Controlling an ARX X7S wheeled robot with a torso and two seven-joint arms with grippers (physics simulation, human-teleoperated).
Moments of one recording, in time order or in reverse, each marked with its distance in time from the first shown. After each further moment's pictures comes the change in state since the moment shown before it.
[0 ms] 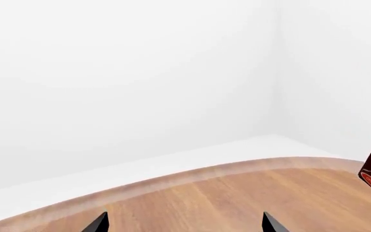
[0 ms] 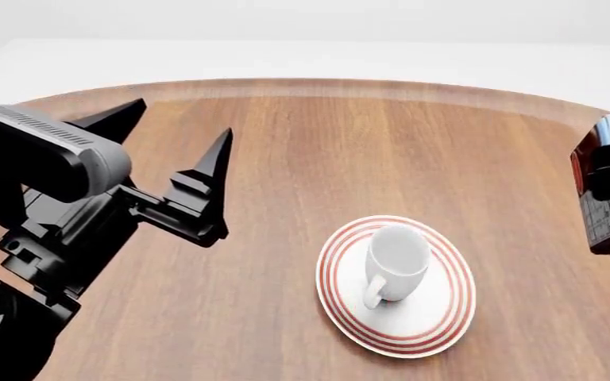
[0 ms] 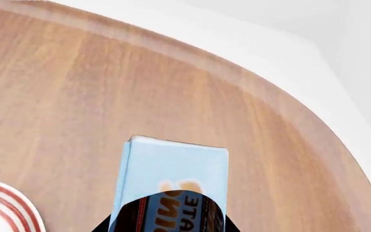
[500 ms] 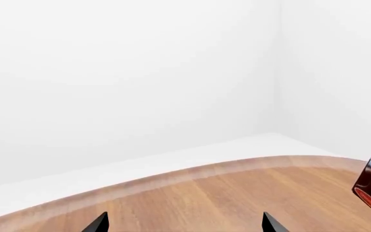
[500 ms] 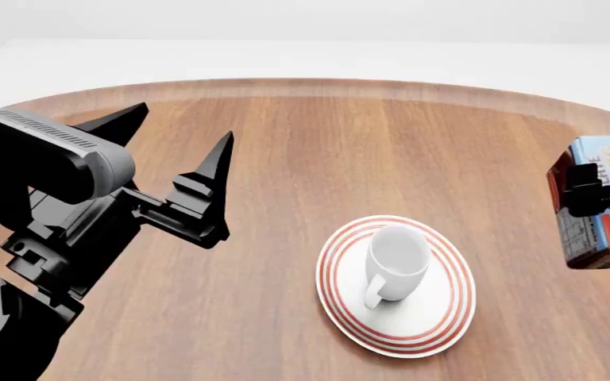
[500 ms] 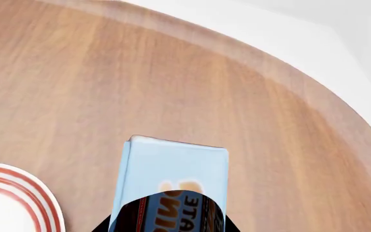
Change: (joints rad) left arm 0.016 0.006 0.001 -0.010 0.008 0.006 0.004; right arm -0.094 -0.030 0.000 0.040 0.024 -0.070 -0.014
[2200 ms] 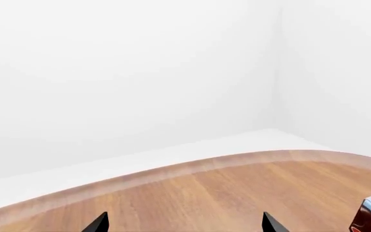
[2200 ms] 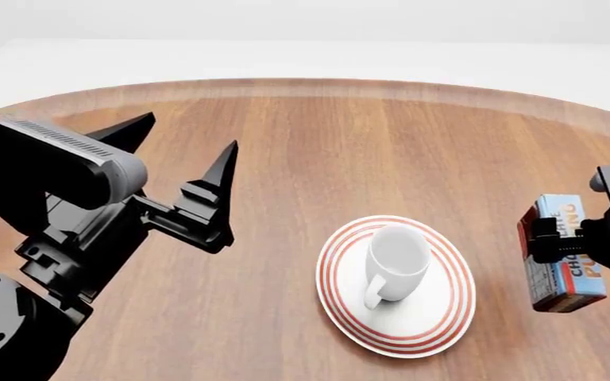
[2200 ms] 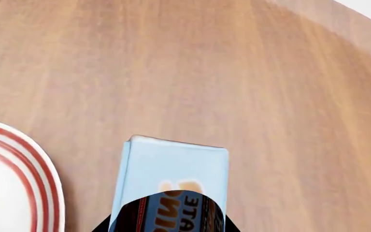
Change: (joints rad) left arm 0.032 0.020 0.002 -0.018 0.022 -0.001 0.005; right arm -0.250 -0.128 -0.006 0.247 -0.011 -0.228 -0.071
